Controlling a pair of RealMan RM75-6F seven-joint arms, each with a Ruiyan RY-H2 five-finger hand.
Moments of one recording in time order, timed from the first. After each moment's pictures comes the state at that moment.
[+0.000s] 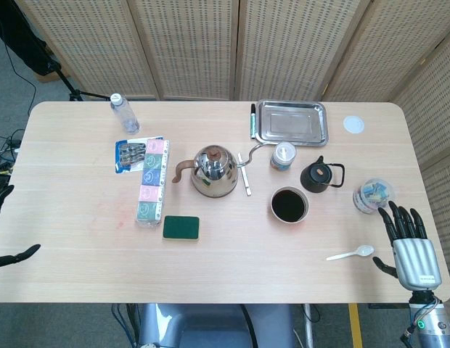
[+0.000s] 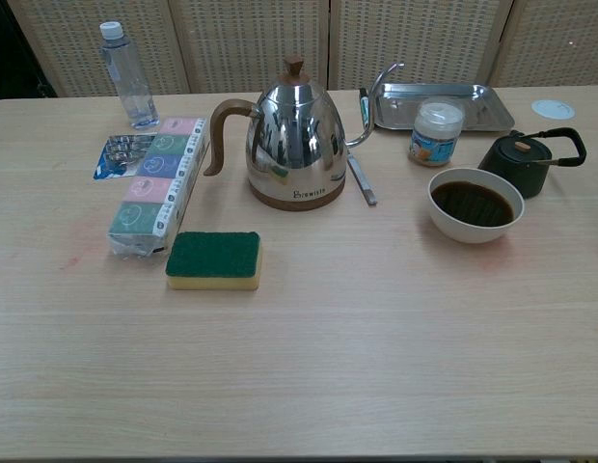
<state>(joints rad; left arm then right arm) -0.09 -0.88 -0.06 -1.82 1.54 1.52 -0.17 0.10 -1.22 0.04 -1.54 -1.52 1.52 -0.16</state>
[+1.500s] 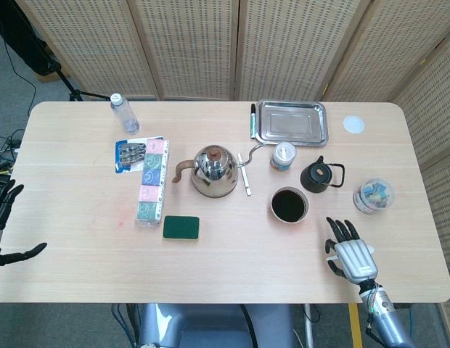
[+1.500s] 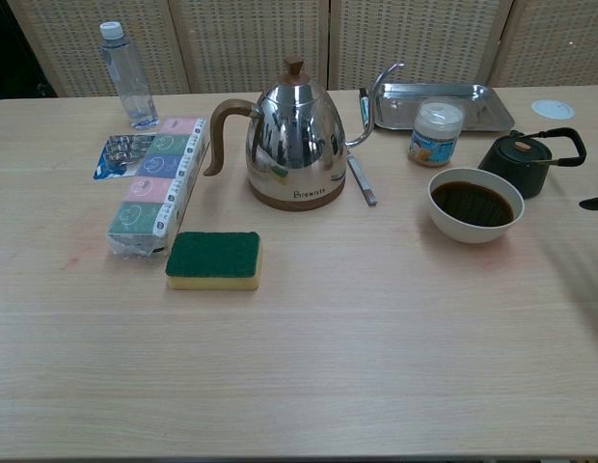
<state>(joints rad) -0.11 -0.90 -0.06 -1.85 1.50 1.47 -0.06 0.23 -1.45 0.00 -1.34 -1.51 1.21 -0.16</state>
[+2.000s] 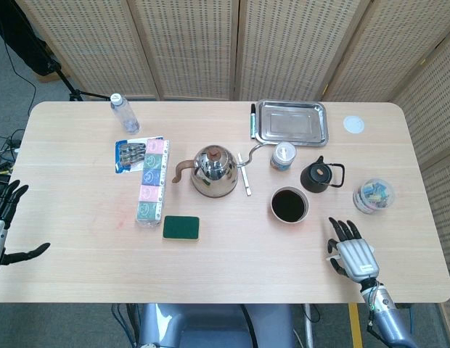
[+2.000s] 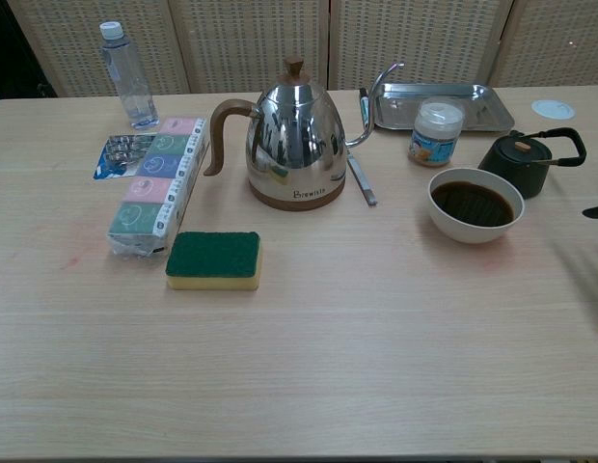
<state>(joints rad) -0.12 -0.91 -0.06 -1.86 1.49 1.46 -0.03 0.24 -1.47 -0.01 -1.30 -1.49 1.18 -0.15</state>
